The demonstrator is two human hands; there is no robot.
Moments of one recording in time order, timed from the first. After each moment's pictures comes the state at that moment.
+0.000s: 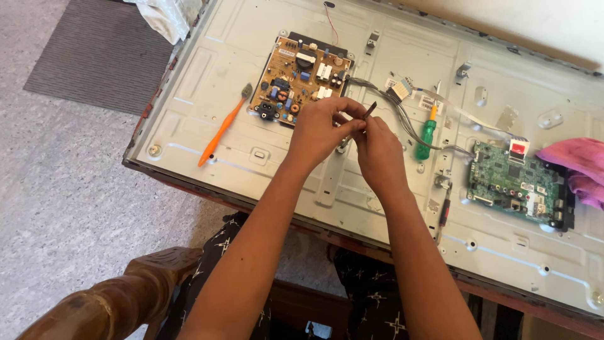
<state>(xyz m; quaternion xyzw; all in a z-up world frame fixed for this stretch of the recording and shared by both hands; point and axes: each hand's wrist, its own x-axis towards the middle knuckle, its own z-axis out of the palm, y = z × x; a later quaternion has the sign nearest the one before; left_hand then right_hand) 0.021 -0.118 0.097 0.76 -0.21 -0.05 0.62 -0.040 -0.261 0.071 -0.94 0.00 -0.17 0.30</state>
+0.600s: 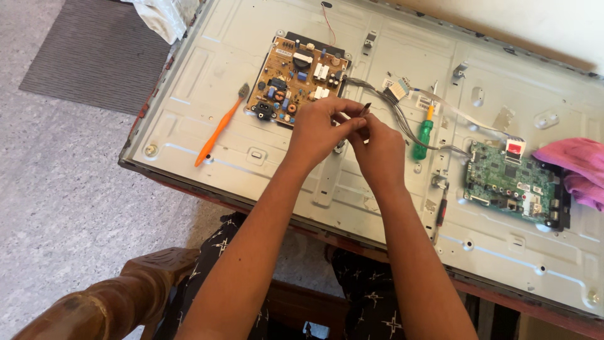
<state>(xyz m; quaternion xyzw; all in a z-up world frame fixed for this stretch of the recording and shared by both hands) 0.023 -0.123 0.089 0.76 -0.20 -0.03 0.62 -0.038 -0.260 0.079 -0.92 0.03 -0.19 0.33</state>
